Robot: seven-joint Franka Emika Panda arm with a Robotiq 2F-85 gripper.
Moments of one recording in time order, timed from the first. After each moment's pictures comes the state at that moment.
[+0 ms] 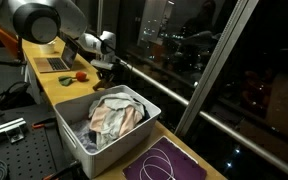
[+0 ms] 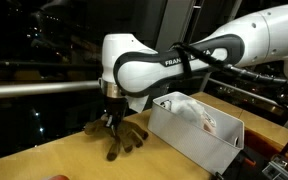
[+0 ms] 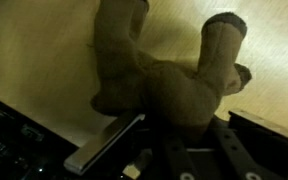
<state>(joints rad) 0.42 1.12 0.15 -0.98 -0.25 2.00 -0.08</state>
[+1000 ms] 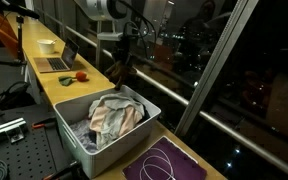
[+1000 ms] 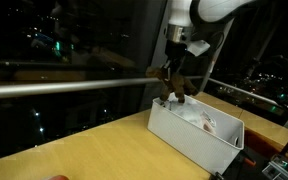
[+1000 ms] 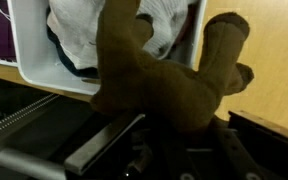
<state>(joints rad) 0.27 0.43 0.01 -1.64 -0.28 2.05 0.14</state>
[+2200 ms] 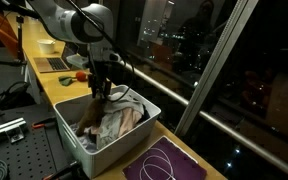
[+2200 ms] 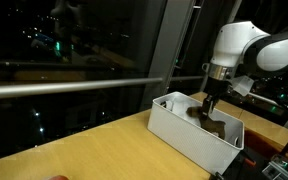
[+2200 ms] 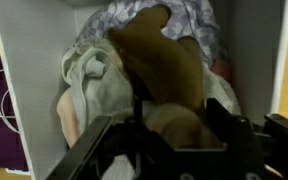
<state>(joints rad) 0.12 0.10 0.03 -2.33 -0.31 2.34 0.24</state>
